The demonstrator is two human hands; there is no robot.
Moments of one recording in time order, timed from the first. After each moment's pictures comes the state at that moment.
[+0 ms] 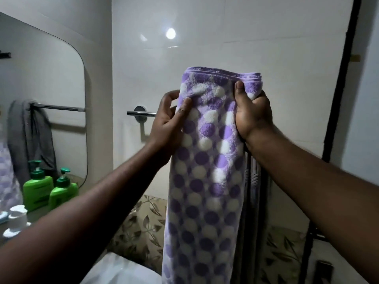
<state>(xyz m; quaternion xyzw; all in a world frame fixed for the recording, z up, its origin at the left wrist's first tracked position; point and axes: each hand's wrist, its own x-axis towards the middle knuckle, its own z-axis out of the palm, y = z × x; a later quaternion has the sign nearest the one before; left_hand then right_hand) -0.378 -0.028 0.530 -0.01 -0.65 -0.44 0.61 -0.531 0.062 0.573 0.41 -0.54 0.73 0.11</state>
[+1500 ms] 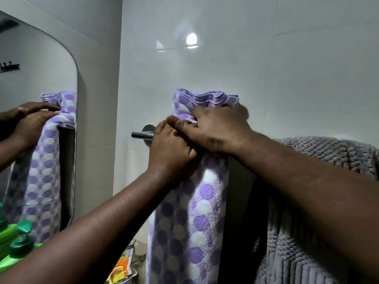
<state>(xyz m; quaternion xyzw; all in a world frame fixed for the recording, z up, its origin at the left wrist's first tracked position) -0.408 -0.199 0.550 0.24 -0.76 0.17 0.58 -0.513 -0.130 0.614 0.66 -0.62 0.23 0.36</state>
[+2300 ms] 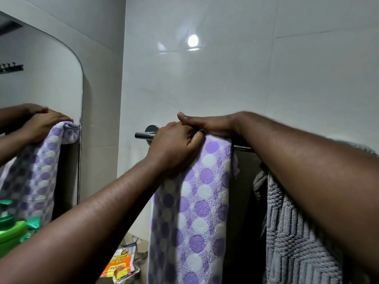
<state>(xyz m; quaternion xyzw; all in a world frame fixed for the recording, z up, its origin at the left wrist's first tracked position) -0.400 -0.211 0.566 0.25 -0.81 0.12 0.51 -0.538 -0.159 0.642 0.67 -0.65 0.18 -0.31</state>
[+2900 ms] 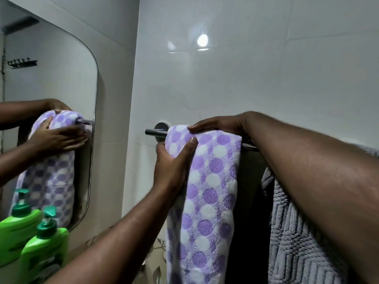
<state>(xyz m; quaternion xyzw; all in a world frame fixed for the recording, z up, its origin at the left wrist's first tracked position) -0.398 -0.208 0.494 0.25 -0.56 -0.45 0.65 -0.548 -0.173 0.643 0.63 -0.63 0.19 -0.40</state>
